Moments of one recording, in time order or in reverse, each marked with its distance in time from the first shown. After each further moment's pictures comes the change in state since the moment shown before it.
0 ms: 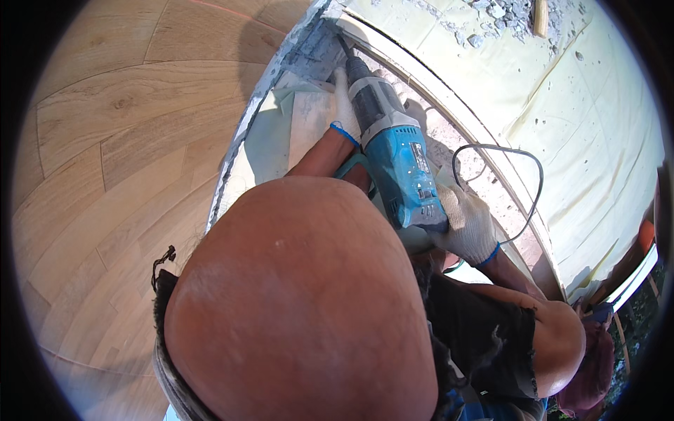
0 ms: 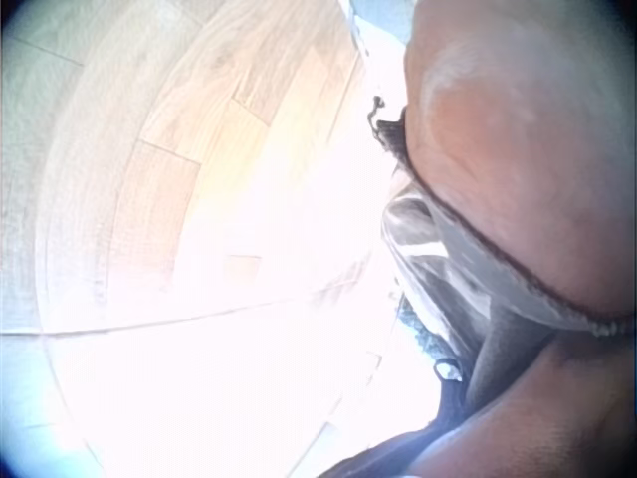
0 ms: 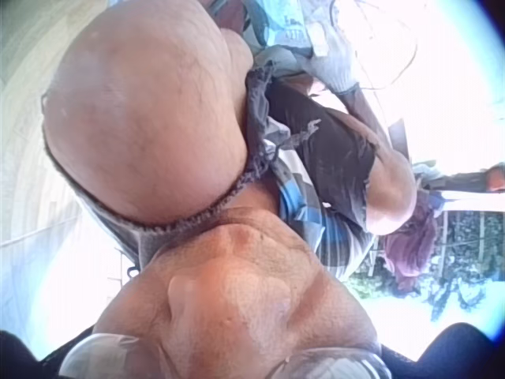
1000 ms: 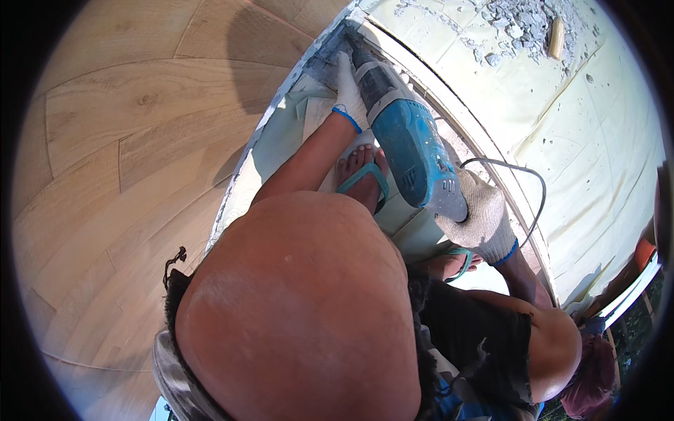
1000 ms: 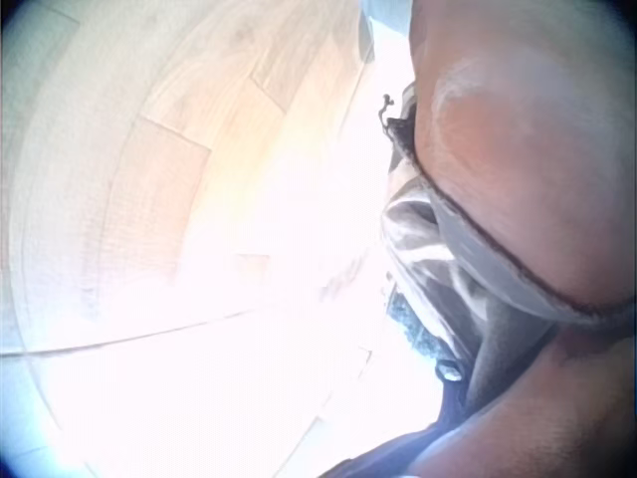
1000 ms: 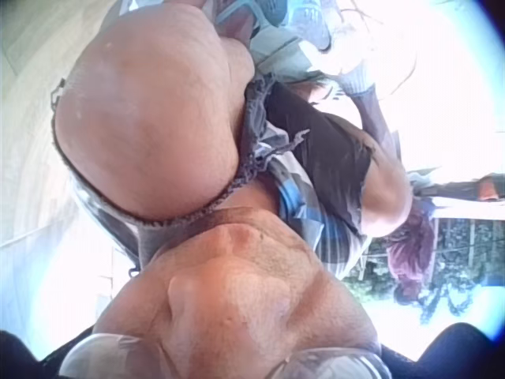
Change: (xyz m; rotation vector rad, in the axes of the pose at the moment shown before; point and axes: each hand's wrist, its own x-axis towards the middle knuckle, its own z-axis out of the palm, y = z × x) left_hand 0.002 0.046 0.051 0.057 0.114 0.001; right_hand 0.053 -0.014 -0.043 0.265 0.013 0.062
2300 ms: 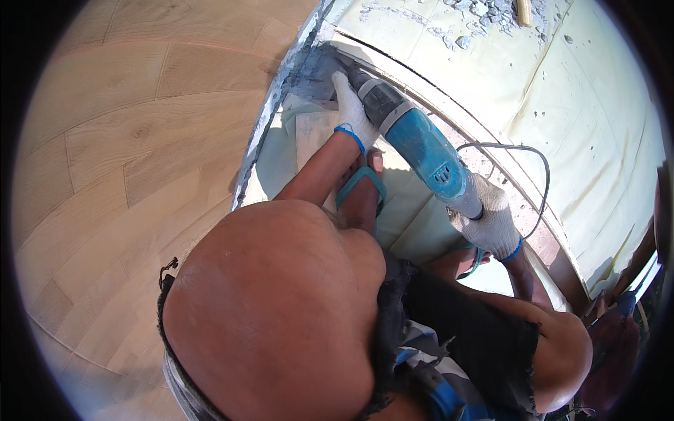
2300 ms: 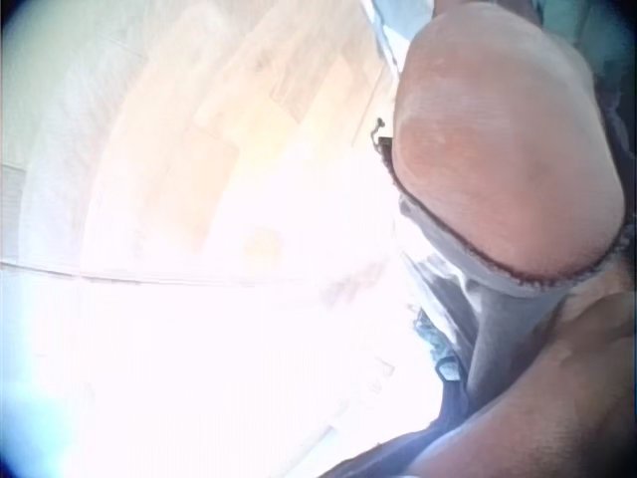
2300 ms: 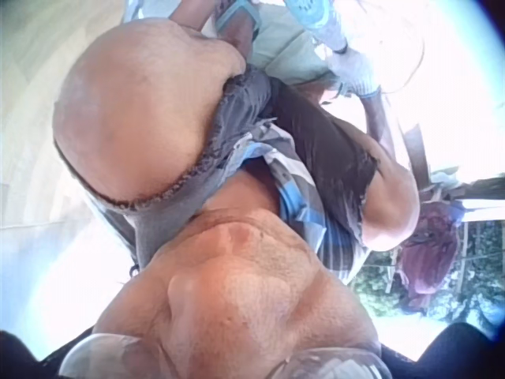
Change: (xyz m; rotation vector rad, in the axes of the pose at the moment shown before) left_hand -0.011 -0.035 0.029 0.036 0.205 -0.013; right_hand -0.050 0.036 0.008 0.179 0.137 0.165
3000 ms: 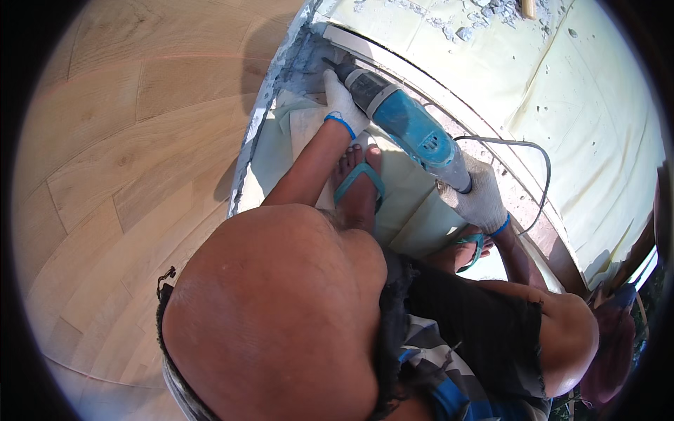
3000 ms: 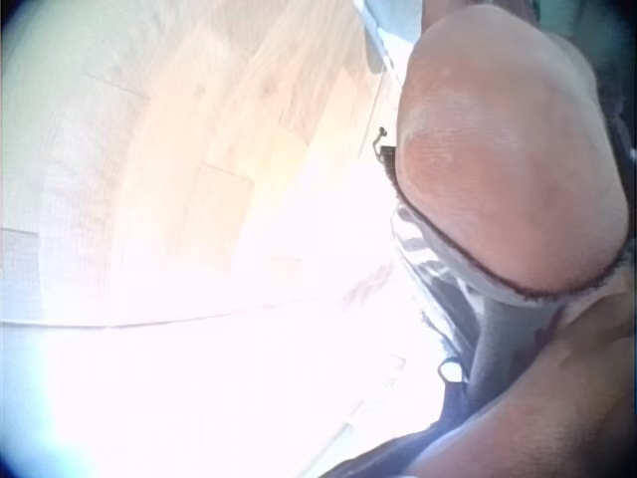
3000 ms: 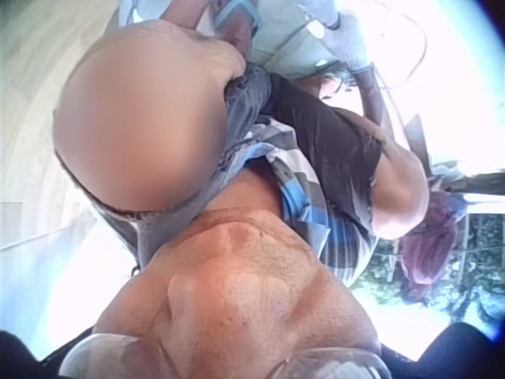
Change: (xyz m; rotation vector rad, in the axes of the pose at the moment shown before) left_hand 0.043 0.007 -0.028 -0.051 0.013 -0.024; right_hand 0.039 0.009 0.015 0.113 -0.043 0.060
